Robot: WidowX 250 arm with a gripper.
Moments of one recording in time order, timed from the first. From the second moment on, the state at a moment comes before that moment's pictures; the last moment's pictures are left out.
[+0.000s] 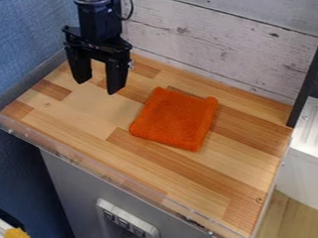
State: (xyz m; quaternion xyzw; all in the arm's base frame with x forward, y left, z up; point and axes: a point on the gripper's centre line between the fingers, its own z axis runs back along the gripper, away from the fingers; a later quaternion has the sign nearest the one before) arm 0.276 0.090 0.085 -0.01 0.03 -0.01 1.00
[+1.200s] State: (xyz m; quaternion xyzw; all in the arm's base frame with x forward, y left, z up) arm 0.307 0.017 0.074 0.01 -0.01 -0.21 0.98
